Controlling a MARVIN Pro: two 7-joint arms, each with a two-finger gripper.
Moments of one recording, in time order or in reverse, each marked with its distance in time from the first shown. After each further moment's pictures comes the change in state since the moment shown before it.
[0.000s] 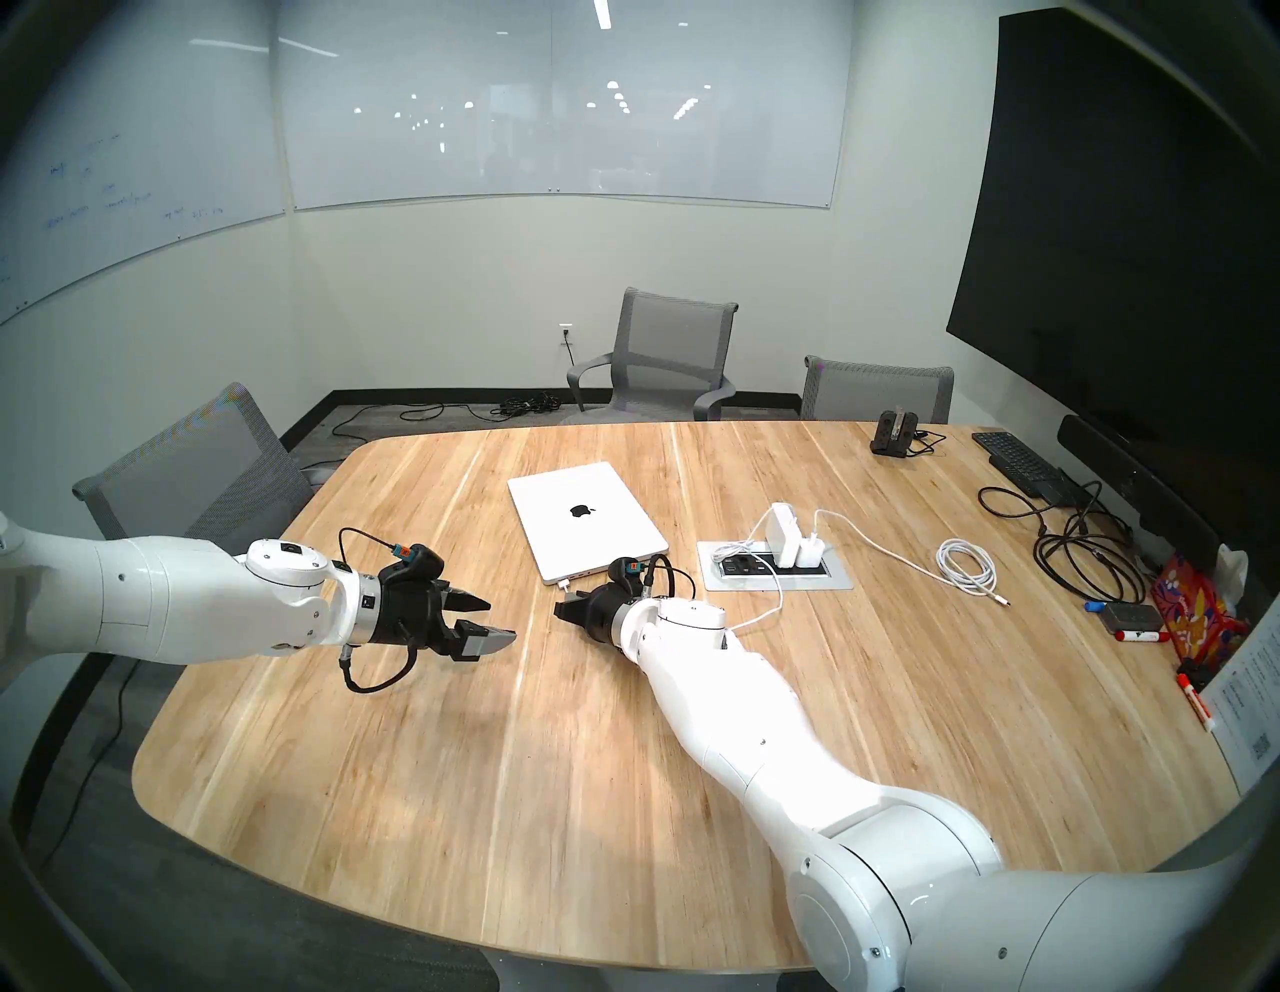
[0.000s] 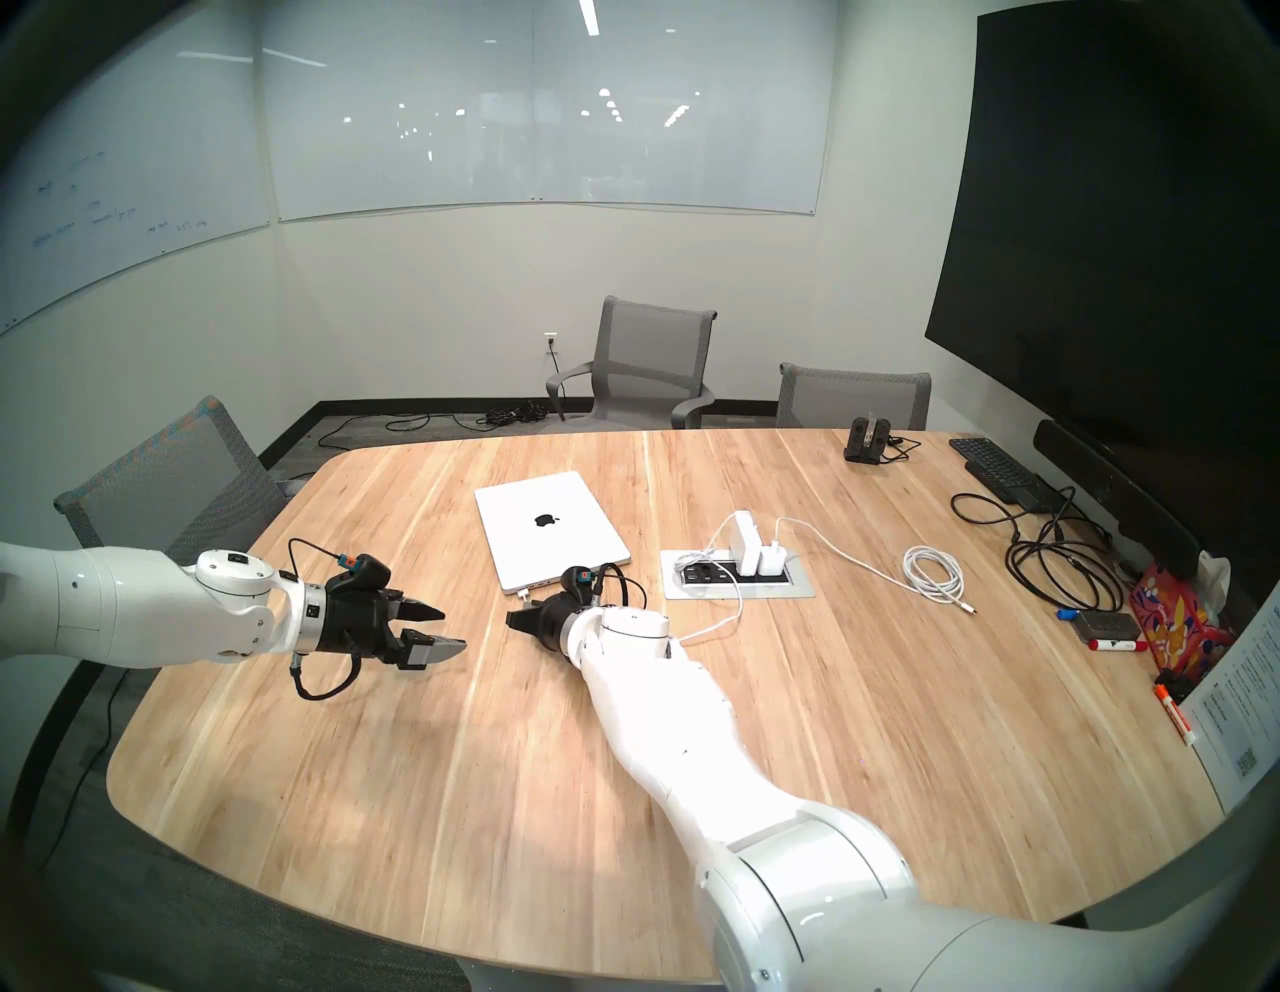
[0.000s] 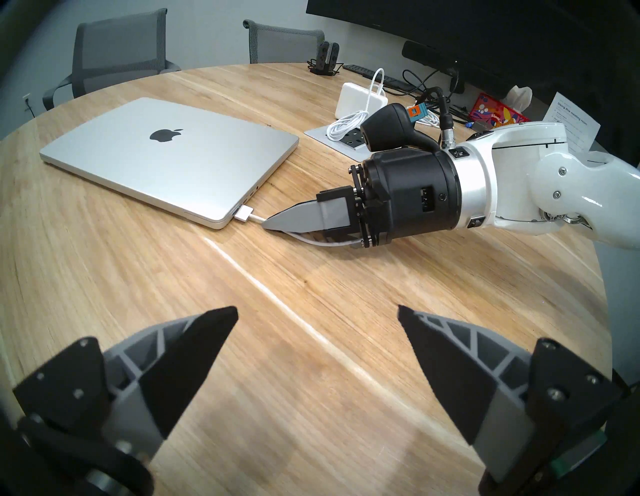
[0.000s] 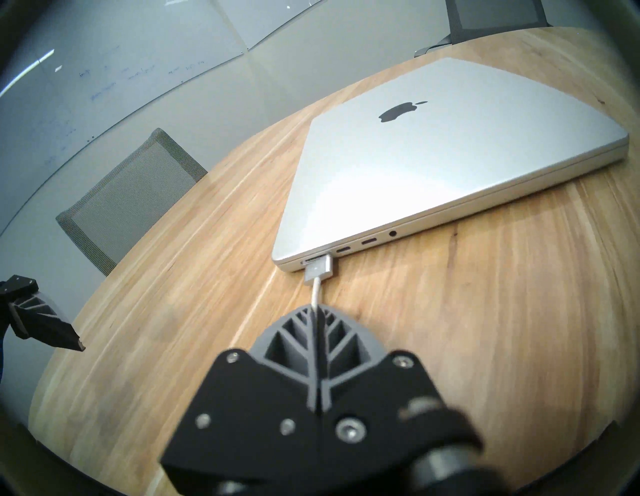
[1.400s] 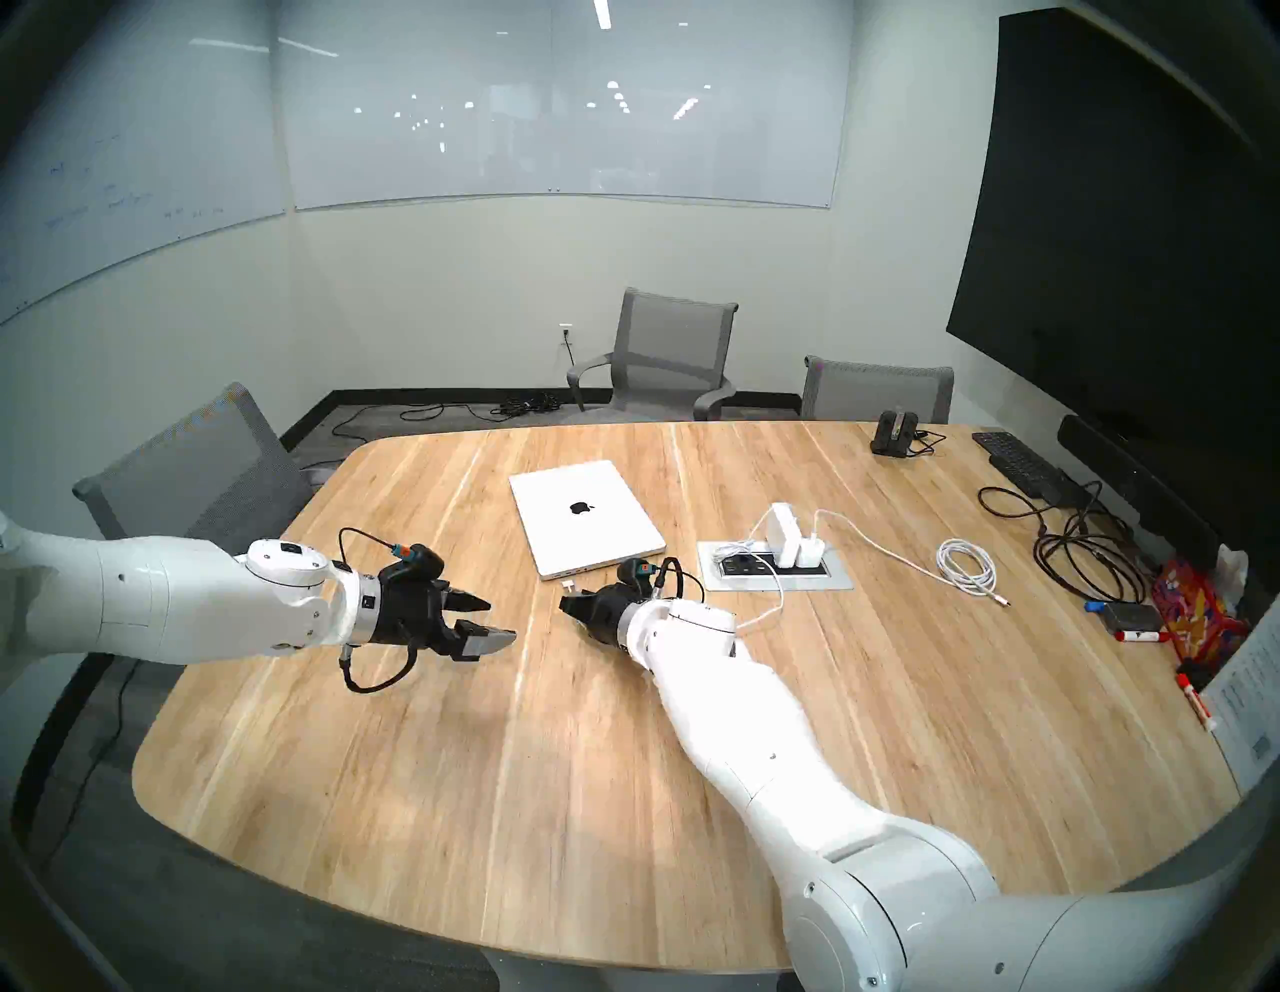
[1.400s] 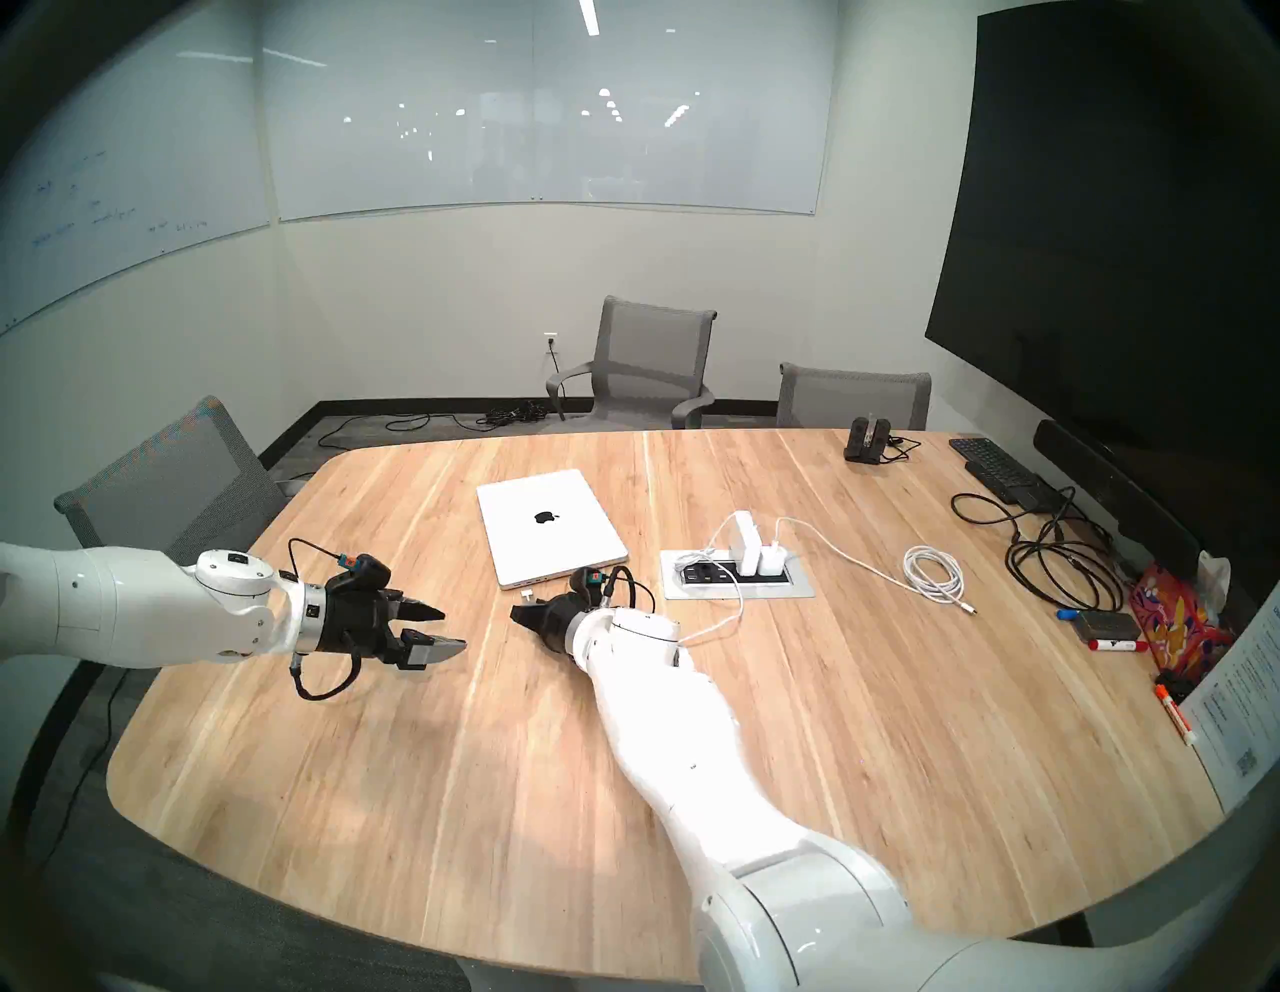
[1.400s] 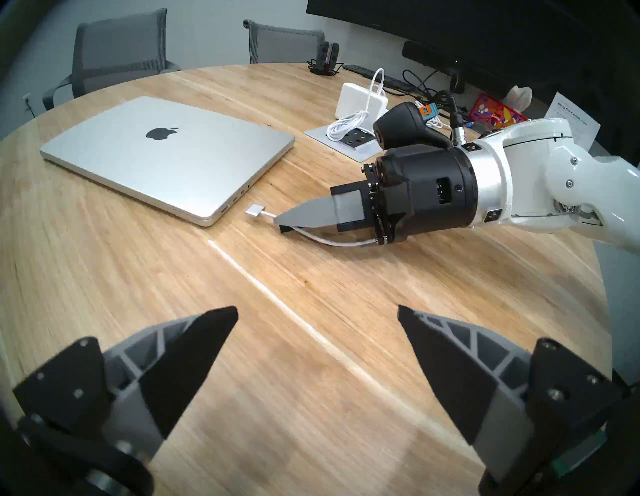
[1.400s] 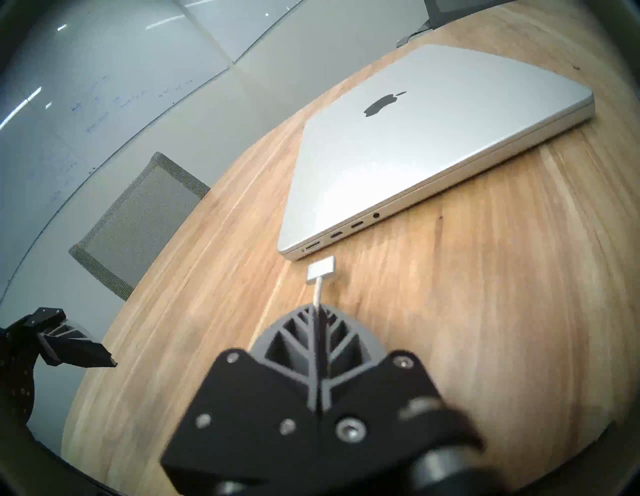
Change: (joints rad) left arm 0.000 0.000 0.000 0.000 0.000 0.000 0.000; right arm -0.078 -0.011 0.051 -0.131 0.032 0.102 -0.022
